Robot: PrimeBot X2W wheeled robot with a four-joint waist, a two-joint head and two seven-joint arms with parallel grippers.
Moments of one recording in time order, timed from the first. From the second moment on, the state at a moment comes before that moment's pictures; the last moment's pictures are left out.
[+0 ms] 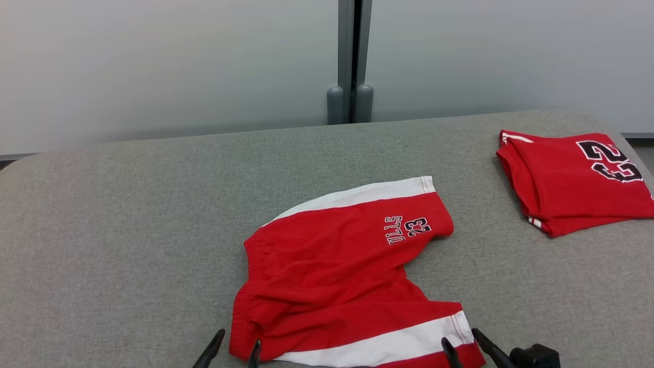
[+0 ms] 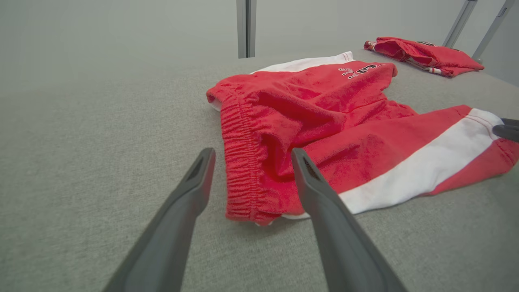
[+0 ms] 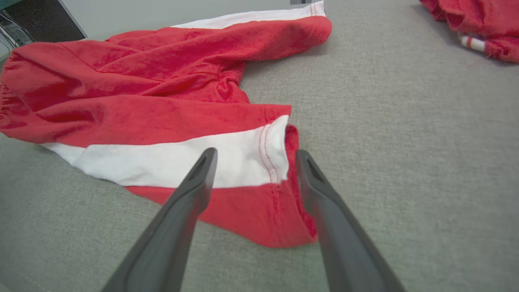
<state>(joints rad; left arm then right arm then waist) 0.16 0.17 -0.27 0.25 -0.14 -0.13 -0.26 0.01 -0.20 0.33 0.47 0.35 0.13 -0.26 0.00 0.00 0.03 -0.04</state>
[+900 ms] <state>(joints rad) 0.08 0.25 -0.40 0.44 -0.20 -0.13 -0.26 -0.10 -0.25 0.53 0.52 0.45 0.13 -0.26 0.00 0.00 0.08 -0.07</state>
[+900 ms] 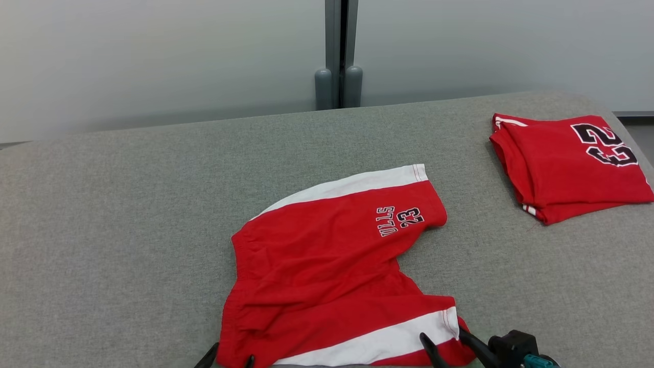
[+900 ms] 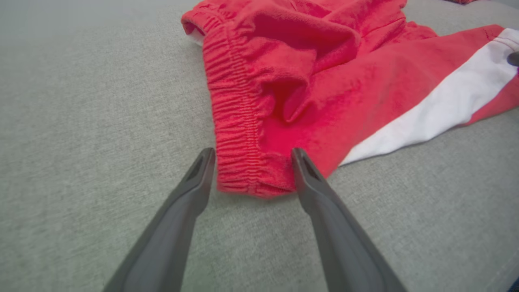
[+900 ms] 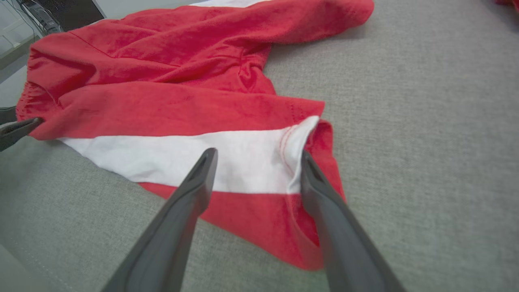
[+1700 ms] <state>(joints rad) -0.02 0.33 -0.58 0.51 -0.23 -0.13 -0.26 -0.16 -0.26 0.60 0.55 0.51 0.13 -0.26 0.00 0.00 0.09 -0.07</state>
